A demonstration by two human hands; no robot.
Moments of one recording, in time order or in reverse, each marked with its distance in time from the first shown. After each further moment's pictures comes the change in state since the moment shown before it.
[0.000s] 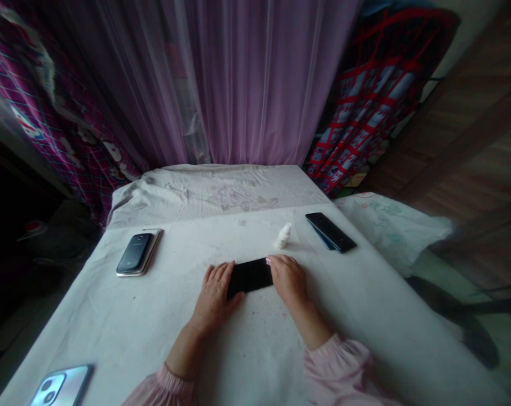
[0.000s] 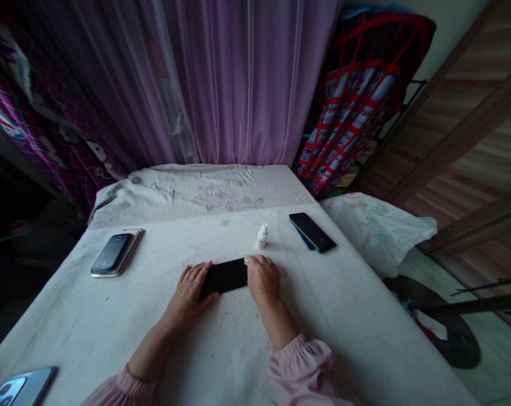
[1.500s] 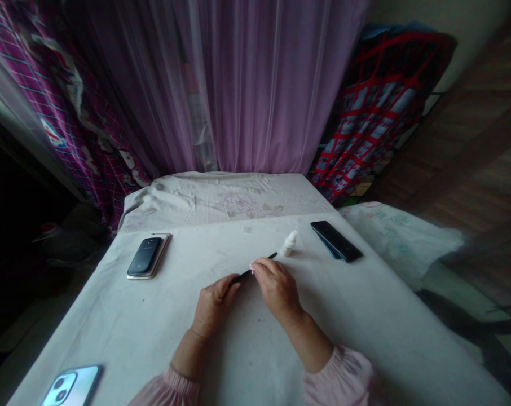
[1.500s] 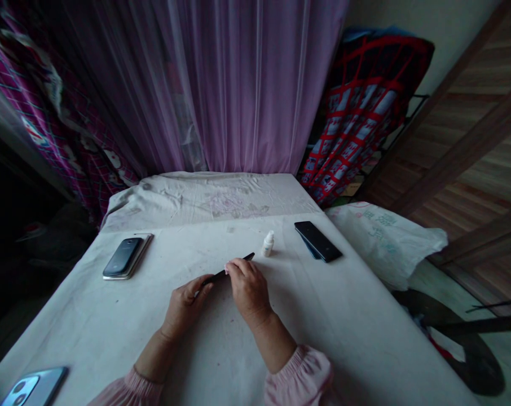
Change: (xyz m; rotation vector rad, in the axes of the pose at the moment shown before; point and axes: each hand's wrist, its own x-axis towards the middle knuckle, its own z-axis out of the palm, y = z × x) left_hand -0.001 -0.001 -0.015 -0.261 0.320 -0.005; right_hand 0.004 -0.047 -0.015 0.205 0.247 -0.334
